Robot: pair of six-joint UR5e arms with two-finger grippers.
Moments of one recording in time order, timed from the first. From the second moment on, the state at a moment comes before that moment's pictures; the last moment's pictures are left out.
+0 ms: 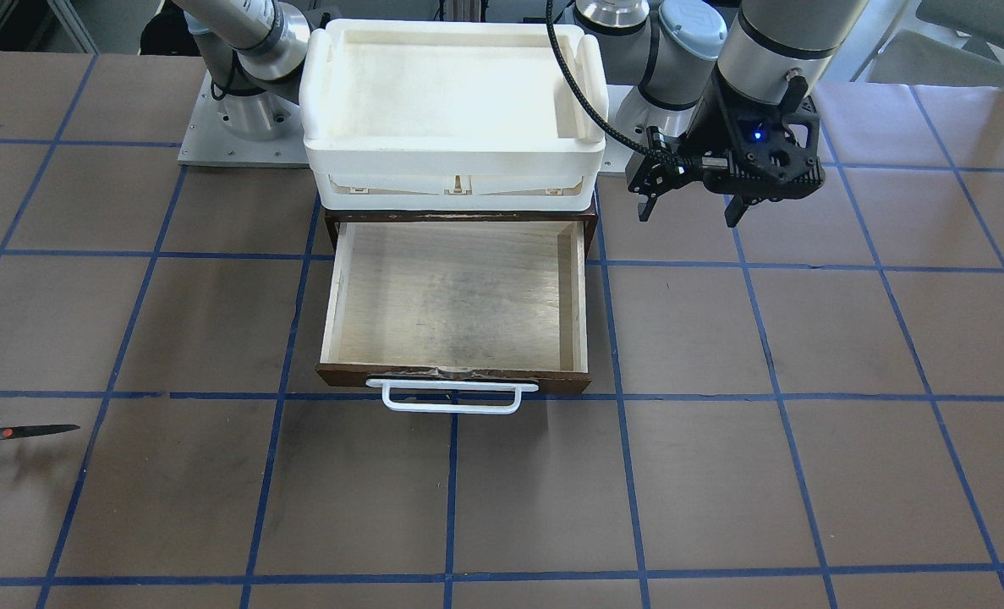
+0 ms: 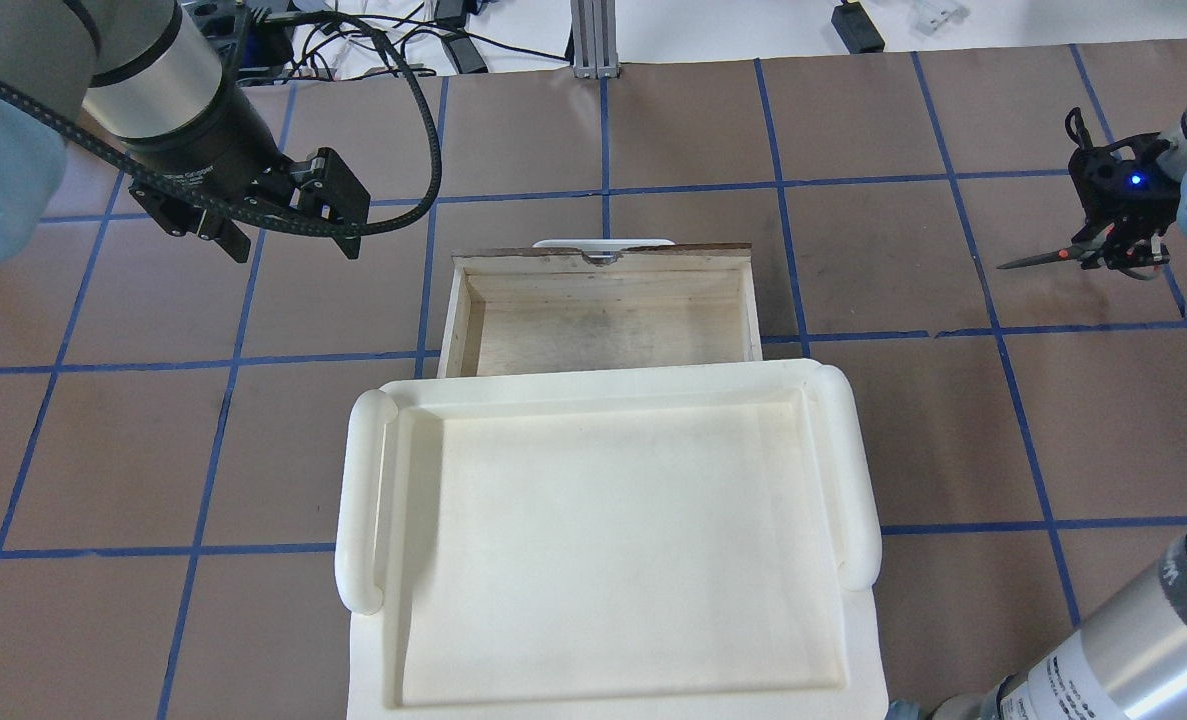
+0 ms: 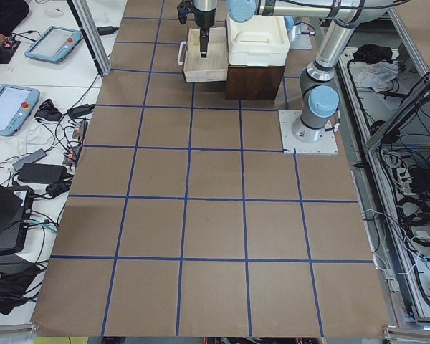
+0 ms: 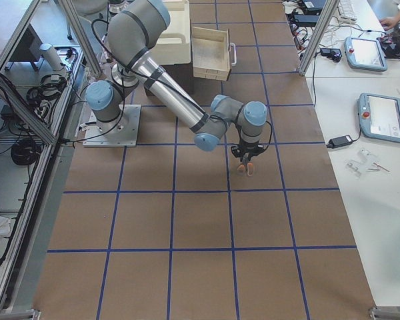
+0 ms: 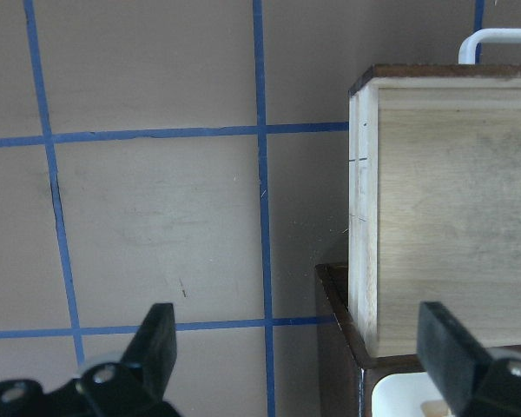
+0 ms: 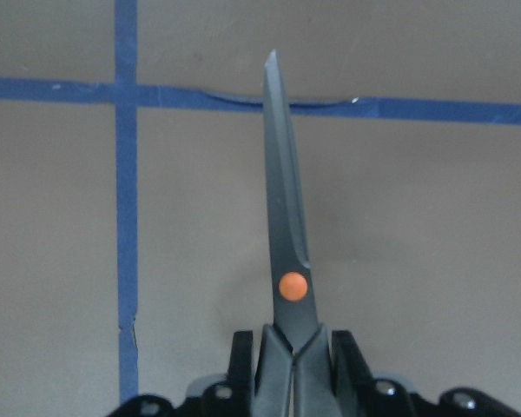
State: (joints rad) left arm -1.57 -1.54 -1.60 -1.55 1.55 0.03; right arm 1.06 -1.09 1.64 -2.20 -1.56 -2.15
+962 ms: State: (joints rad) left arm -1.57 -1.54 -1.60 -1.55 1.55 0.03; right arm 1.43 -1.39 1.62 -1.93 -1.57 -1.70
